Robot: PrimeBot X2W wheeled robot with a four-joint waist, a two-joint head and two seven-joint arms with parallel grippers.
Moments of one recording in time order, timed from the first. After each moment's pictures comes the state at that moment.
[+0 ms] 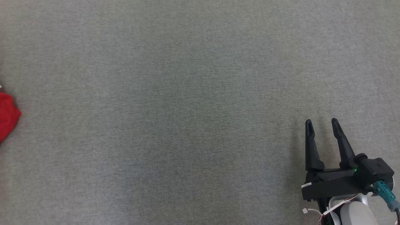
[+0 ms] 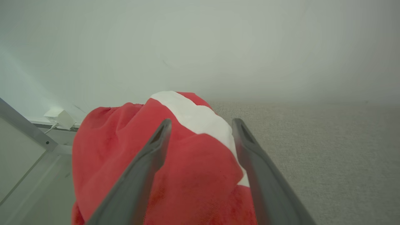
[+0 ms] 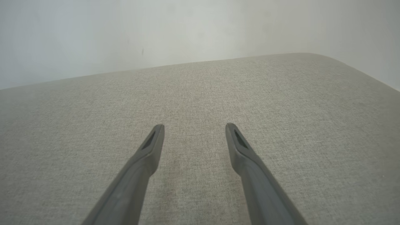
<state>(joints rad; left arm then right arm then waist) -0.76 0.60 0.10 0.59 -0.42 -0.12 0.03 -0.18 -0.05 -0.01 0.15 0.16 0.13 -0.25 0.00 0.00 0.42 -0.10</state>
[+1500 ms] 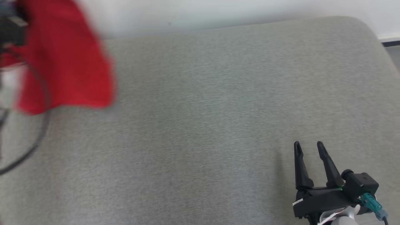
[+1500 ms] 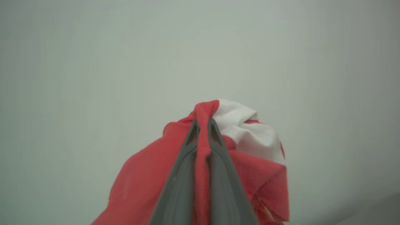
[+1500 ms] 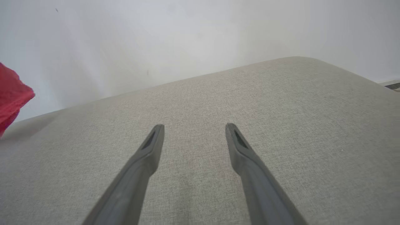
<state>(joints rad) -1.04 0.49 -0.15 0.36 -0.38 -0.11 -0.06 -0.14 -0.05 0.04 0.26 0.26 0.13 -0.26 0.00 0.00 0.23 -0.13</state>
